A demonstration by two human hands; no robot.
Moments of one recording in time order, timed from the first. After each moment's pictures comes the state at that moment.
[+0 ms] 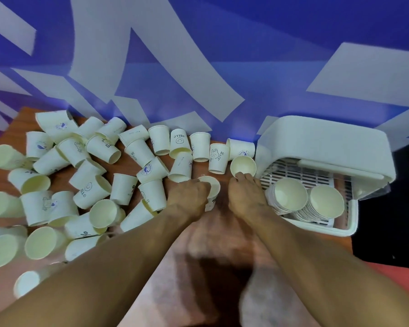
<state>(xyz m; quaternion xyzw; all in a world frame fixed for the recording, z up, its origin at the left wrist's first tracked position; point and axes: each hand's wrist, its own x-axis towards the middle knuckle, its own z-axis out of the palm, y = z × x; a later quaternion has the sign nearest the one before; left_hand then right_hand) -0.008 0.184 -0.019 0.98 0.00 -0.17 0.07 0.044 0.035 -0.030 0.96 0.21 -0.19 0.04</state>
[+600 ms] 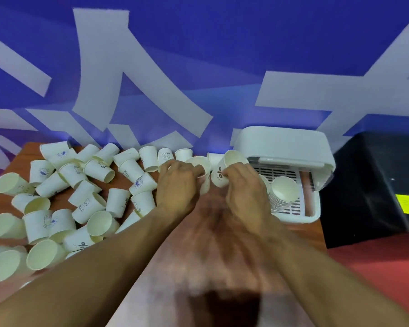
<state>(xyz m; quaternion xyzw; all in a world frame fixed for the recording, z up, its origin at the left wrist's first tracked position) -0.030 0.152 0.064 0.99 -0.02 0.14 0.07 -0.013 -0.016 0.062 0.93 0.22 0.18 -0.24</state>
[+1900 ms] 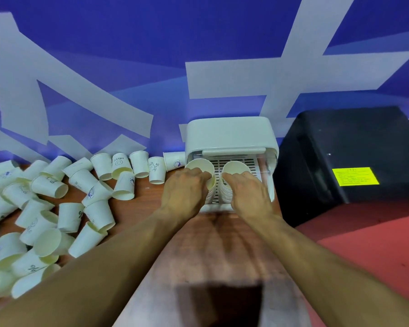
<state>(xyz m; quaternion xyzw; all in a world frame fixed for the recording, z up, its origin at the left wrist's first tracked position) -0.009 0.014 0.052 0.98 -0.13 0.08 0.10 -0.008 -0.157 0.043 0.98 0.17 0.07 -0.12</state>
